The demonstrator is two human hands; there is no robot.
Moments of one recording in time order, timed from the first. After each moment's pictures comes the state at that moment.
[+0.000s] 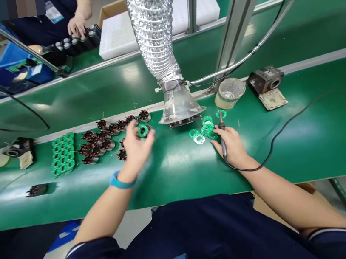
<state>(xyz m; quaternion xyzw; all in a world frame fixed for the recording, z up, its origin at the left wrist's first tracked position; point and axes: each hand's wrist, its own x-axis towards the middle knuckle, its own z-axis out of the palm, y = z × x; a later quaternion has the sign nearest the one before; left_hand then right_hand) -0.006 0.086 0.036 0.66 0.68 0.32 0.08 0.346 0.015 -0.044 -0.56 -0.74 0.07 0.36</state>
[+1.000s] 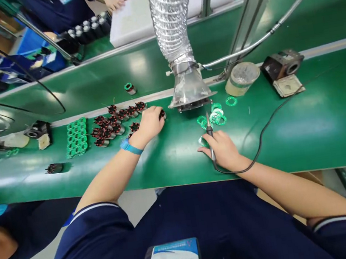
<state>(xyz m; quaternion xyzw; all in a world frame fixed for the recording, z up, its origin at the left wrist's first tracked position) -0.007 0.119 0.037 0.83 0.55 0.05 0.06 0.281 -0.029 -0.021 -0.50 -0.84 0.04 0.23</state>
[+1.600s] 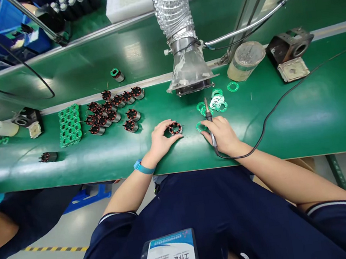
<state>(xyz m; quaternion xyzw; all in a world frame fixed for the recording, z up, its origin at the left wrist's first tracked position) 0.009 -0.003 -0.015 0.75 0.56 0.27 0.24 0.286 -0.026 -0.032 -0.49 -0.83 0.08 0.27</state>
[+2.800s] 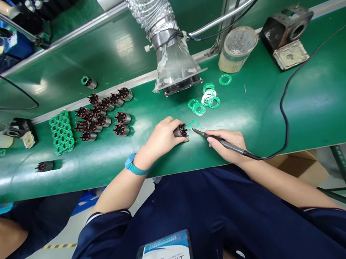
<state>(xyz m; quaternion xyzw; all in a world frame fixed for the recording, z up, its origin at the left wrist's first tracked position) 0.052 0.021 0.036 0.87 0.43 0.08 0.23 0.300 -0.070 -0.013 -0.52 -0.64 0.30 0.48</state>
